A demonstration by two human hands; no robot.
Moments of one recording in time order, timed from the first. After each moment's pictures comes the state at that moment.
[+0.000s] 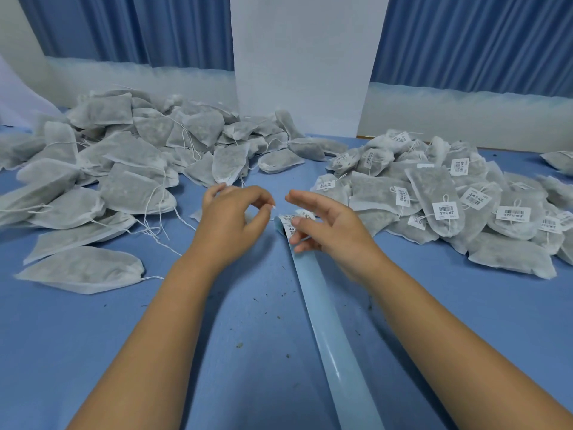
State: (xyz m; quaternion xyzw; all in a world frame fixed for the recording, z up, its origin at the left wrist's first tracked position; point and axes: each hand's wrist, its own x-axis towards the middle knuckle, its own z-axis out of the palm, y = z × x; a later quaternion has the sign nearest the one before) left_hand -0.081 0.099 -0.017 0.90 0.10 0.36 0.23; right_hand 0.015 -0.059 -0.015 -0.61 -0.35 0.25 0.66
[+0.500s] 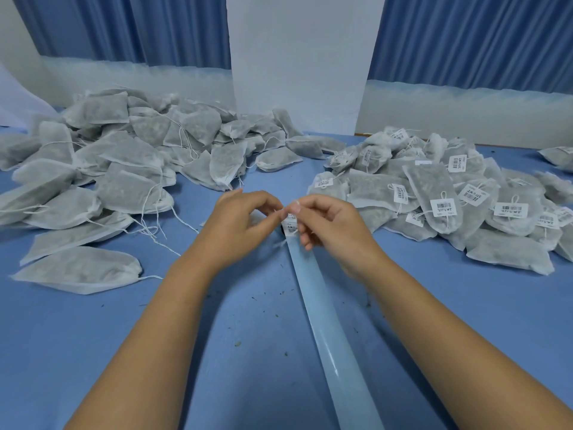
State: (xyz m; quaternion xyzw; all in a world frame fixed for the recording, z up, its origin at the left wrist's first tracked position) left_hand -0.081 0.091 -0.014 0.90 0.03 0.33 0.27; right_hand 0.012 -0.061 -0.007 -0.63 -0.36 0.22 0.66
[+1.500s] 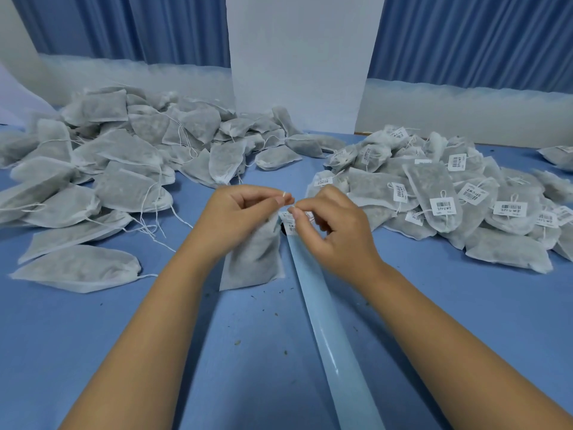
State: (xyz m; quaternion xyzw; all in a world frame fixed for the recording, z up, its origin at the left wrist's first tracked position) left_hand -0.090 0.076 0.006 0.74 0.09 0.27 0.60; right_hand 0.010 -0.066 -0.020 -0.68 -0.51 -0.25 0.46
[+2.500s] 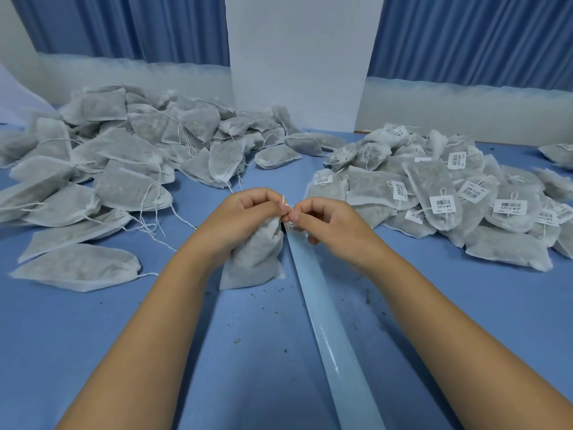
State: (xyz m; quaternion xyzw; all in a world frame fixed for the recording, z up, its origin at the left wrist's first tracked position) left_hand -0.085 0.079 0.002 0.73 0.09 0.16 0.66; right_hand 0.019 -0.067 -0.007 -0.69 -0.42 0.20 0.56
